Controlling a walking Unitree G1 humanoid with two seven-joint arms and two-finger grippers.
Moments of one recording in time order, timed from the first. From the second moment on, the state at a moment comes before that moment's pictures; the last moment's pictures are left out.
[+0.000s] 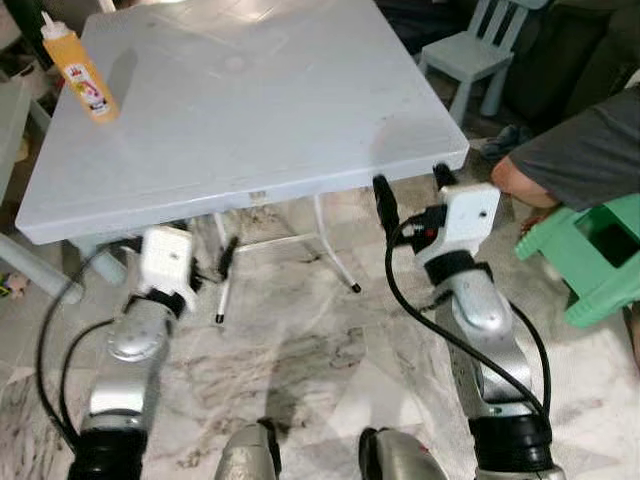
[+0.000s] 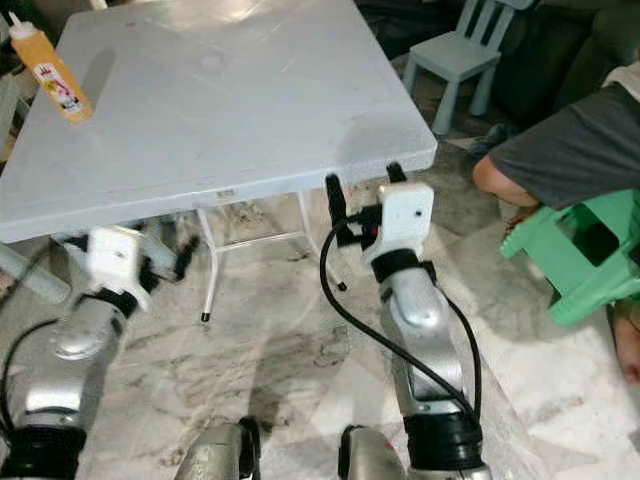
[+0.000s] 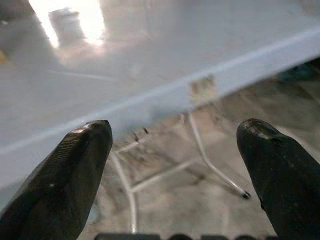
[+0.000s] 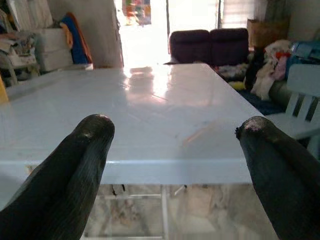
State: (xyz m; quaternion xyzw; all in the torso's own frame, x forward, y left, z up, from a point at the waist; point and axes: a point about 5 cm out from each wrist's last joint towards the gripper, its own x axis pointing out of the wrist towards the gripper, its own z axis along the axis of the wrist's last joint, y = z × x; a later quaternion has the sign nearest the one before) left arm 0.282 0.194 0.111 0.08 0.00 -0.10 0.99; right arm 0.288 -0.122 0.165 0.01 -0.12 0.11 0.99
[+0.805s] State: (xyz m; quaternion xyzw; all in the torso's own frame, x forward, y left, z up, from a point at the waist) left arm 0.296 0.168 0.097 0.06 -0.01 -0.12 0.99; right arm 0.290 -0.126 0.155 0.00 -0.10 0.12 0.99
